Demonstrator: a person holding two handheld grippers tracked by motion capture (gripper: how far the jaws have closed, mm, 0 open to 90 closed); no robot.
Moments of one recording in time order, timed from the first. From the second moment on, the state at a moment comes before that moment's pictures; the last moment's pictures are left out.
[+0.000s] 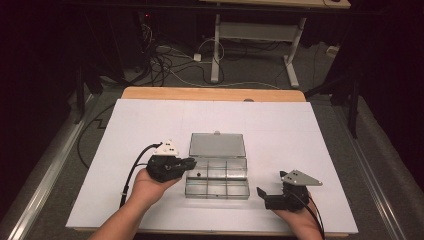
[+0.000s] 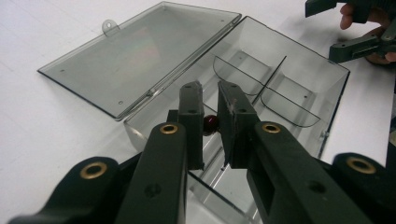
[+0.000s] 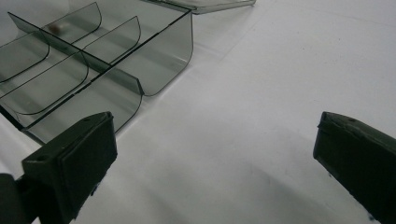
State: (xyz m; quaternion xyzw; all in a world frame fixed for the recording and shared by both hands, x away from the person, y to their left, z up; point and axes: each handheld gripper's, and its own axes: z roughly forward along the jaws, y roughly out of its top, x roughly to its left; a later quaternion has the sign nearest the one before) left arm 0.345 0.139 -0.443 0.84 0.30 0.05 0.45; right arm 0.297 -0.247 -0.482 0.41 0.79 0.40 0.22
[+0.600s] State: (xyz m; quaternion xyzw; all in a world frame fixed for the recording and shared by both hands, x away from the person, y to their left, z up) left arm 0.364 0.127 -0.464 0.85 0.31 0.04 0.43; right arm 0.298 -0.246 -0.483 0.42 0.79 0.39 0.22
